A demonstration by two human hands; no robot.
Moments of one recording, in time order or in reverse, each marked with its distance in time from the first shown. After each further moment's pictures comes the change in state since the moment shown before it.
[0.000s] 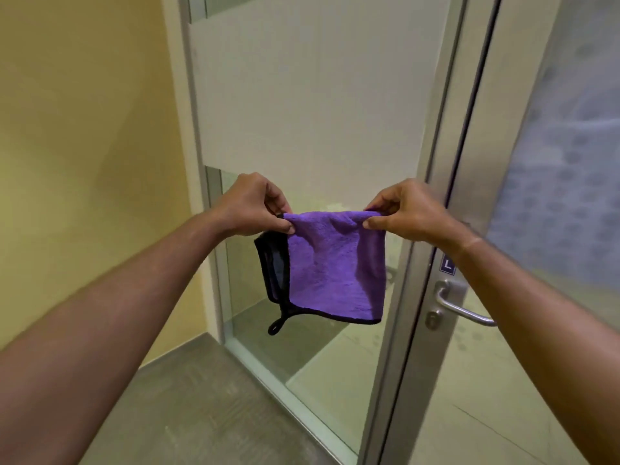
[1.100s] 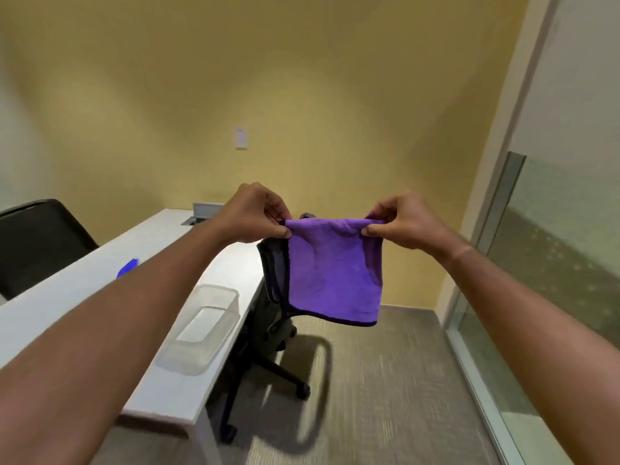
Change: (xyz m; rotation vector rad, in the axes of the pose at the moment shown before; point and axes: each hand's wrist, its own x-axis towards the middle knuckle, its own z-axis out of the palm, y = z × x) left_hand -0.447 0.001 -0.194 0.335 0.435 -0.727; right_hand -0.086 -0.347 0.210 0.542 -0.495 -0.633
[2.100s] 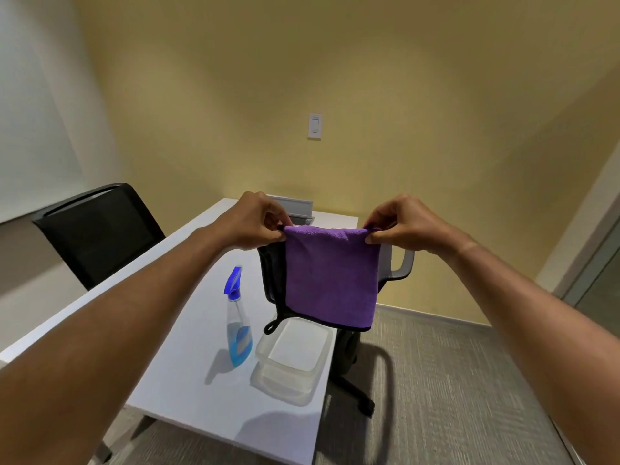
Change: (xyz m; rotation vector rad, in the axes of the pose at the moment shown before) left_hand -0.025 -0.283 -0.172 0.114 0.017 -0.022; right_hand 0.178 -0.155 0.237 0.078 -0.280 -0.106
